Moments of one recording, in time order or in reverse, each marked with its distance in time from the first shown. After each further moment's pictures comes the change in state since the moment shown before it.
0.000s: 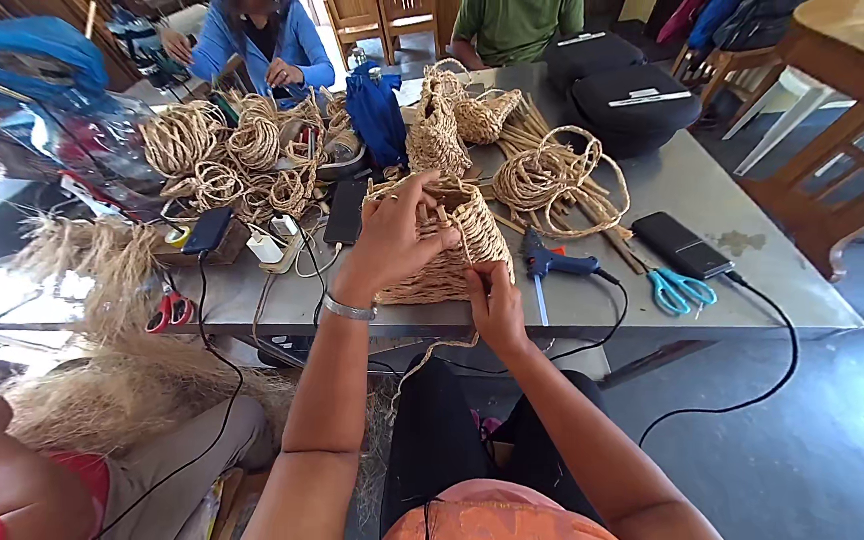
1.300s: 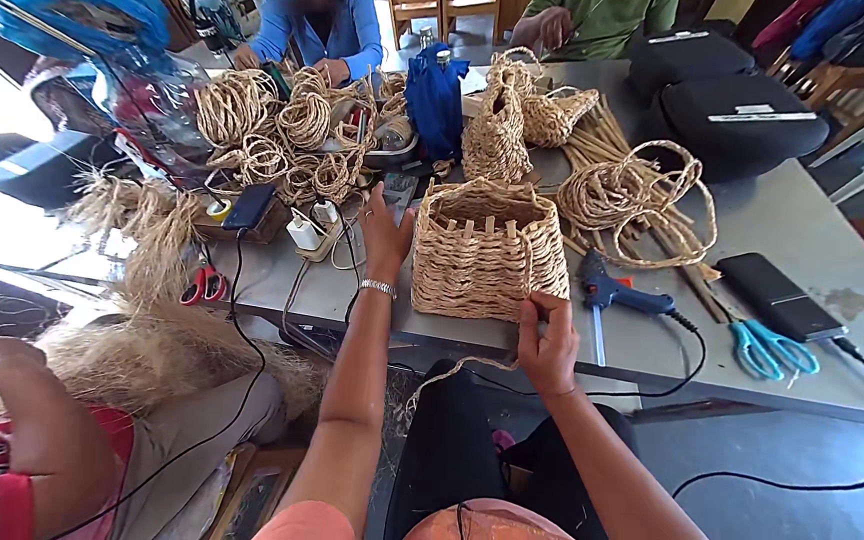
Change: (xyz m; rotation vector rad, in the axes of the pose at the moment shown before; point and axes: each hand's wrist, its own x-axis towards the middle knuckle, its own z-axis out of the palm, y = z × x) left_hand -0.005 -0.145 0.043 -0.037 0.422 -0.582; right_hand -0.010 0.007 0.009 -0.075 0.078 -0.106
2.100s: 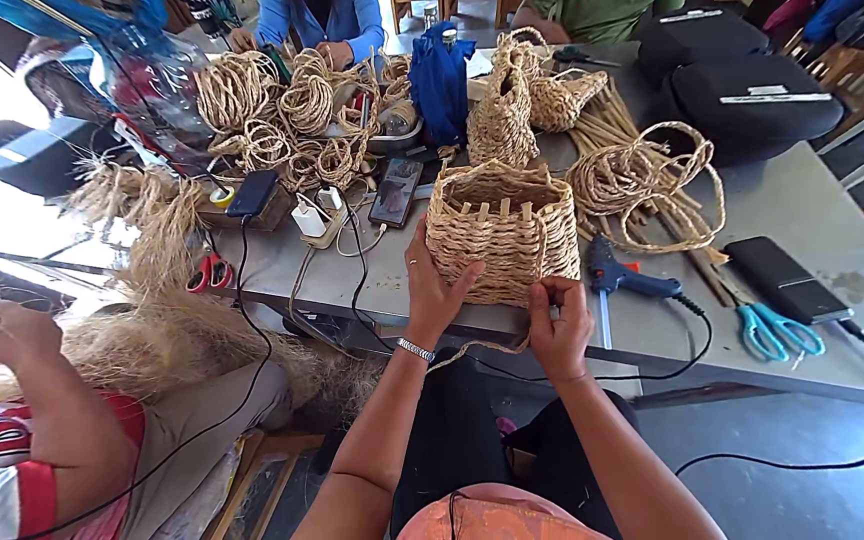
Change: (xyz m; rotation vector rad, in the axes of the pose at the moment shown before) left_hand -0.123 0.016 0.031 -0.335 0.070 0.221; right_hand -0.001 0.003 -0.004 0.076 -0.003 0.077
